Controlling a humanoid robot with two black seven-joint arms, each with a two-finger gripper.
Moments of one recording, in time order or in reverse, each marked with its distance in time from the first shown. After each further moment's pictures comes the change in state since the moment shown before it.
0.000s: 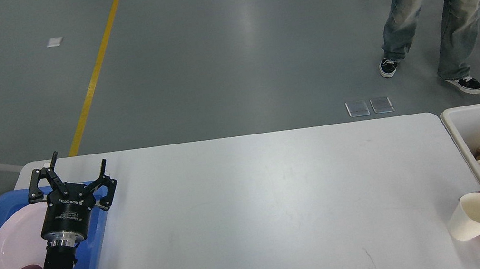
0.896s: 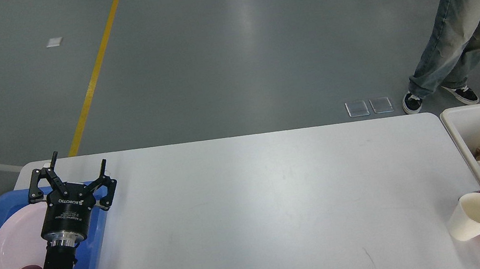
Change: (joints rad) left arm 0.000 0.000 0.000 0.000 0.000 0.000 0.000; right arm 0.016 0.002 0.006 0.017 0.000 -0.101 0.001
